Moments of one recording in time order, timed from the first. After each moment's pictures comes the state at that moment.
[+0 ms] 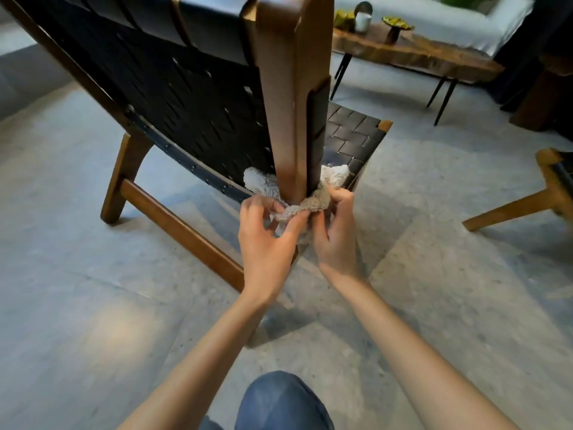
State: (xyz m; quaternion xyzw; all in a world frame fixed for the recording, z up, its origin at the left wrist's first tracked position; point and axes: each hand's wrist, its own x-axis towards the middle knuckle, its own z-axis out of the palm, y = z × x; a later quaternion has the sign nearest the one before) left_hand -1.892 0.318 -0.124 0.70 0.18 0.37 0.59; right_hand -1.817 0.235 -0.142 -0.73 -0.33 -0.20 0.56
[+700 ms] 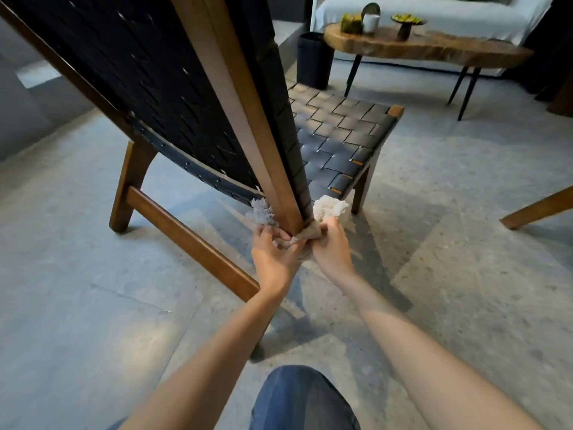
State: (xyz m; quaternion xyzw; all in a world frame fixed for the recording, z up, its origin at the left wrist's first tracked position) left_hand -1.839 0.299 -0.243 0.74 0.28 0.30 0.53; right_hand -1.762 0.216 -0.262 -0.84 -0.16 0.03 0.51
